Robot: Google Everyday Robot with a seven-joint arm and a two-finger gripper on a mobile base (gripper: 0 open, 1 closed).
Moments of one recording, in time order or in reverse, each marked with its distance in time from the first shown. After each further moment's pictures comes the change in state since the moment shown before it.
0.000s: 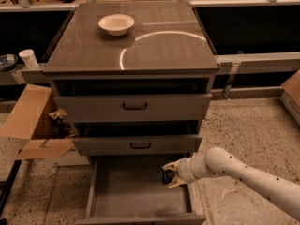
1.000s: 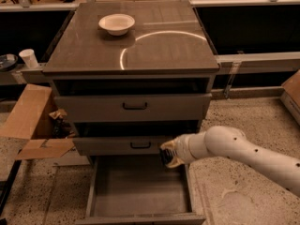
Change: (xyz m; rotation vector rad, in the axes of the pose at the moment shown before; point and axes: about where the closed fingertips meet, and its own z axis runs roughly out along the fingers) arm -0.079 -0.073 -0.086 0.076 0.141 -0.207
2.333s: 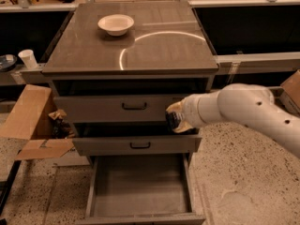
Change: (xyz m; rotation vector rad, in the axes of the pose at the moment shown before) arm -0.041 -0.122 -0.129 0.136 0.145 -0.111
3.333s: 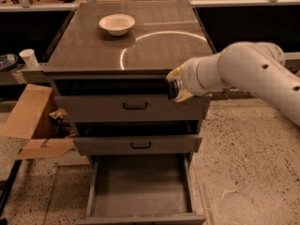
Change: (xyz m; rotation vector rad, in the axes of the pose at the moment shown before) arm -0.007 -0.103 -0.054 0.096 0.100 -0.064
